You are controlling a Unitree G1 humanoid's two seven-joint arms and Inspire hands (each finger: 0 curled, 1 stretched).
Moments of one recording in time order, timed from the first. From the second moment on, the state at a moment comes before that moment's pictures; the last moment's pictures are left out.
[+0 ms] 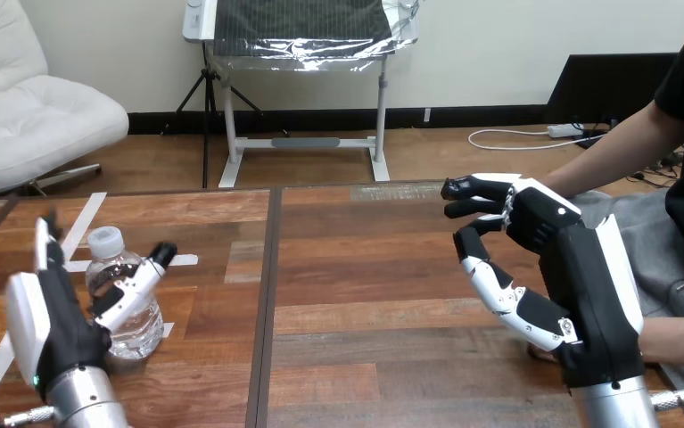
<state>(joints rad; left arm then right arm) -0.06 0.13 0.14 0.33 0.34 -0.12 0.51 0.15 -0.13 -0.01 -0.01 -0.09 -0.67 0.09</state>
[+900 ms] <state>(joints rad) -0.04 0.10 0.10 0.33 0.43 -0.18 0.70 0.15 -0.13 -0.01 -0.01 -0.10 -0.67 0.09</state>
